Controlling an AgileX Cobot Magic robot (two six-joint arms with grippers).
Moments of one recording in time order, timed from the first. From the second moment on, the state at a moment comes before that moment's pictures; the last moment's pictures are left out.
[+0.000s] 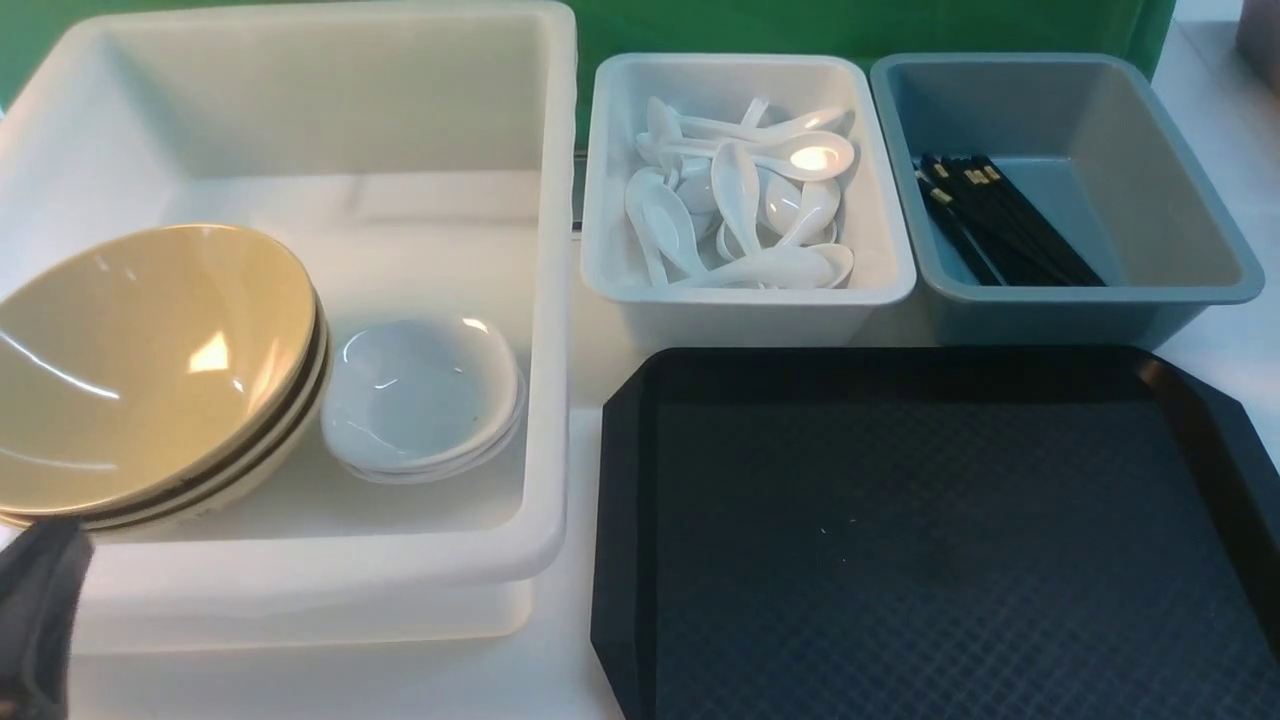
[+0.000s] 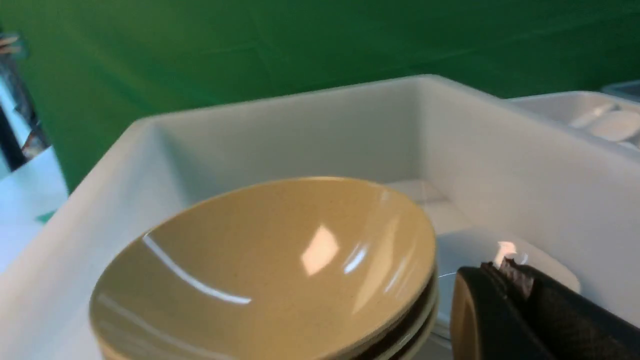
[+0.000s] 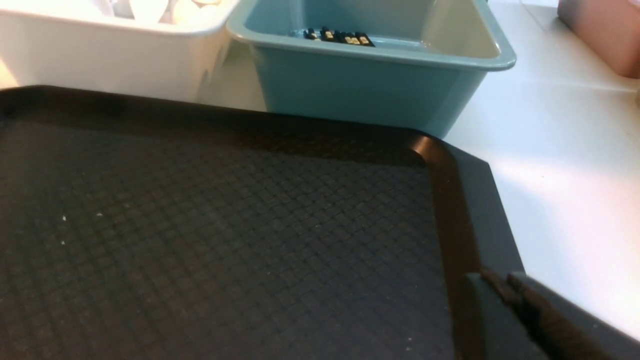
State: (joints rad) right arm 0.00 -0.01 0.03 0.00 0.33 -0.04; left arm -0.06 0.05 0.02 0.08 0.01 -0.04
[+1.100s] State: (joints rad) right arm 0.00 -0.01 0.03 0.00 0.33 -0.04; left arm -0.04 -0.01 0.02 -0.04 0.32 0.02
